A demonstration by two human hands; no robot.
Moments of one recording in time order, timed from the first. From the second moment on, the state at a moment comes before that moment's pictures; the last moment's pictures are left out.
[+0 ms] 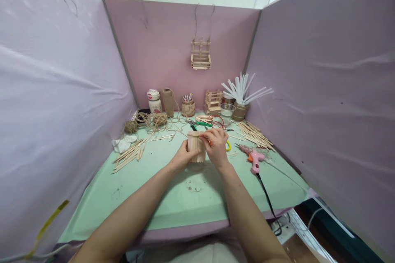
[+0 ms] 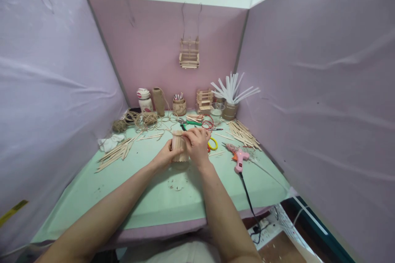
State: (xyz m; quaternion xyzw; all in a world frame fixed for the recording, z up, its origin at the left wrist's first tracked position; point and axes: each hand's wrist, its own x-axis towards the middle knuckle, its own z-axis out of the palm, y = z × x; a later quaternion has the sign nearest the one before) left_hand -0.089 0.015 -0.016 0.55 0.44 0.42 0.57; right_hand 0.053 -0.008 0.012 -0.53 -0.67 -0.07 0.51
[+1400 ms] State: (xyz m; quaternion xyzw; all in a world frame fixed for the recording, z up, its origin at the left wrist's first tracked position) left_hand -0.102 0.020 -0.011 0.64 0.33 0.39 0.58; right_hand 0.081 -0.009 0.017 -0.45 -0.66 0.13 0.59
